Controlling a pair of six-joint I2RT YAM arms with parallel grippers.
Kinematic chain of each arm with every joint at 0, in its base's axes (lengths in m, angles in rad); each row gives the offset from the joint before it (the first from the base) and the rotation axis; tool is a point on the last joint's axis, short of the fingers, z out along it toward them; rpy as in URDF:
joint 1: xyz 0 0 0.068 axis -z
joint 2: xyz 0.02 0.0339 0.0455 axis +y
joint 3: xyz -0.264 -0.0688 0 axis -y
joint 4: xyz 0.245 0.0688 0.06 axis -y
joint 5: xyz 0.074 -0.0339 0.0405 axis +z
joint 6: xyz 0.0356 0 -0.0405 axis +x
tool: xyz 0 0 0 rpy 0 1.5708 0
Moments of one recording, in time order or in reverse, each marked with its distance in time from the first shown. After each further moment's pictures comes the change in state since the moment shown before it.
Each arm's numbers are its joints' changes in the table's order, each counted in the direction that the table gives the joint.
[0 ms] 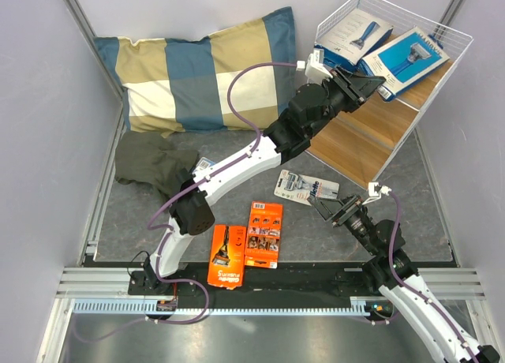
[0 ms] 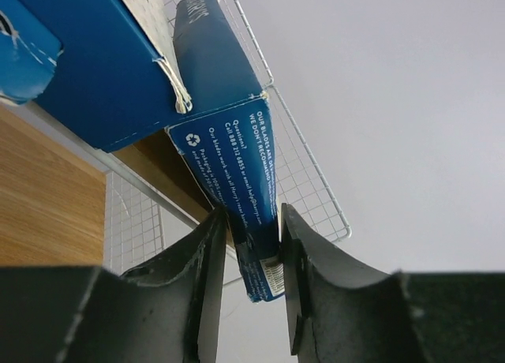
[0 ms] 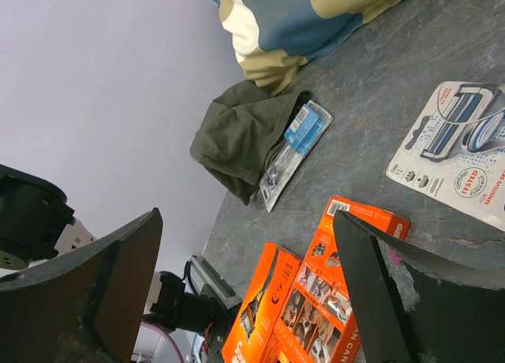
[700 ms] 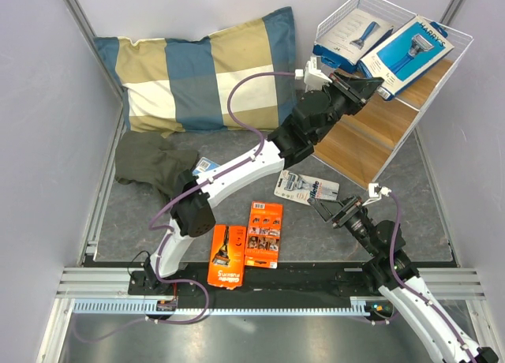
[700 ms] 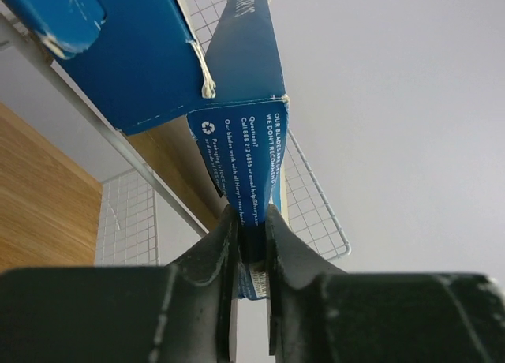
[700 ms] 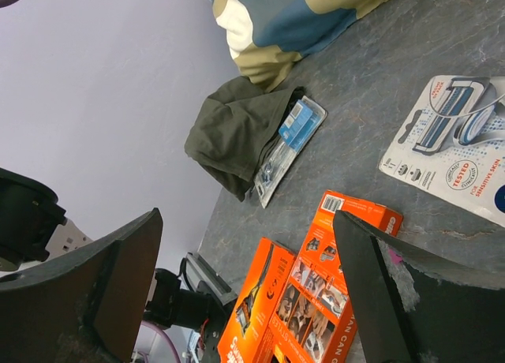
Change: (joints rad) left arm 0.026 -0.002 -0.038 0.054 0.111 -0.046; right arm 0.000 -0.038 0.000 -0.051 0.000 -0.007
